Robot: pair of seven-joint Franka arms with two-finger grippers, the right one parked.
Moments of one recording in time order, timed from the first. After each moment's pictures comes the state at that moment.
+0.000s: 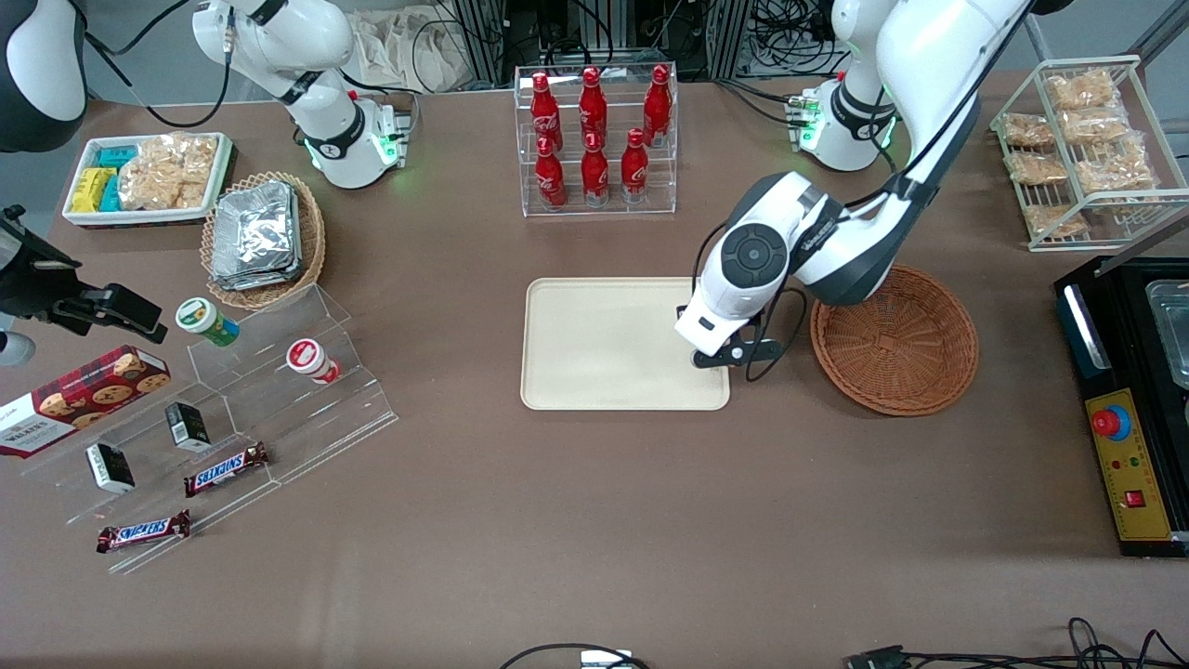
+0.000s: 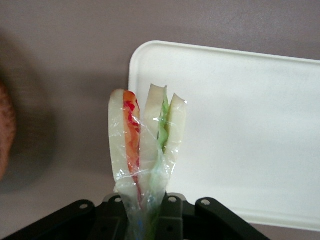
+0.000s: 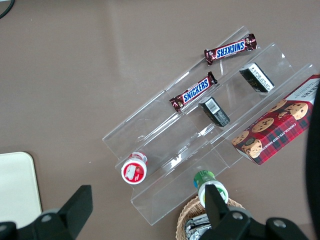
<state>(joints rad) 0.02 0.43 -0.67 -1.93 0.19 2.11 -0.83</state>
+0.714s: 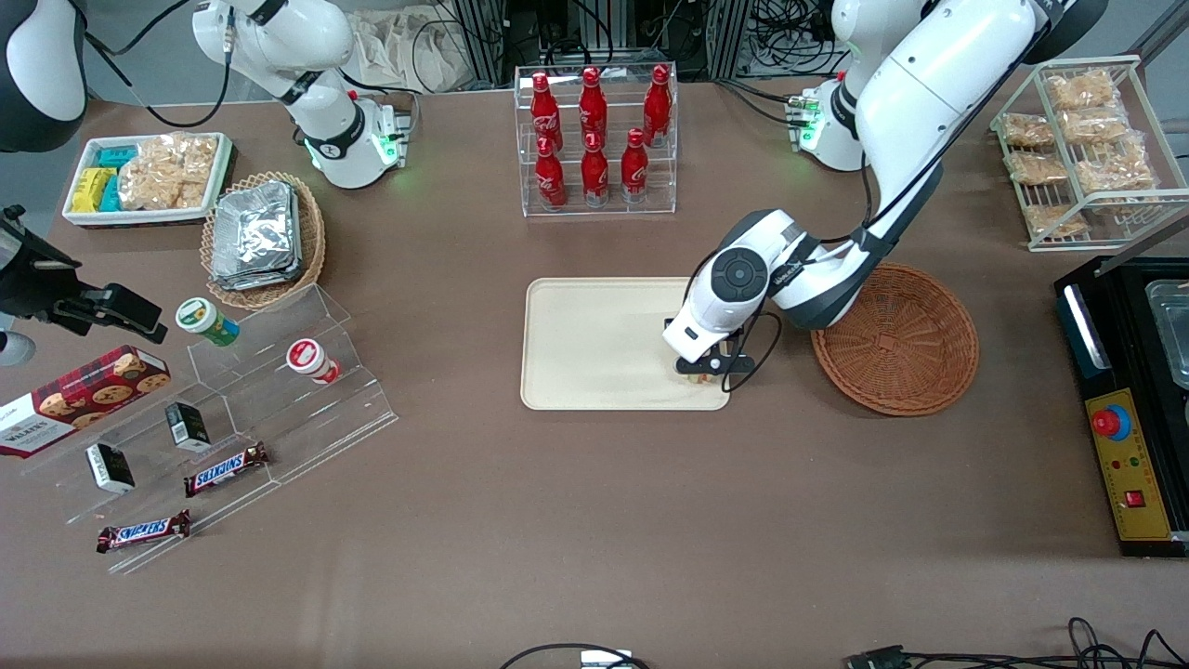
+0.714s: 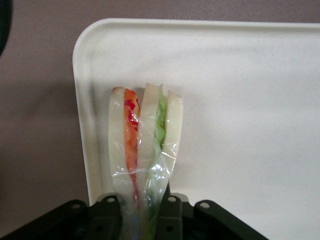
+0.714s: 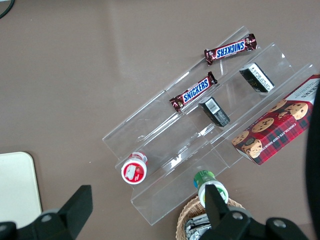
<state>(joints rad) 0.02 0.58 -0.66 -2.01 0.33 2.34 -0.83</state>
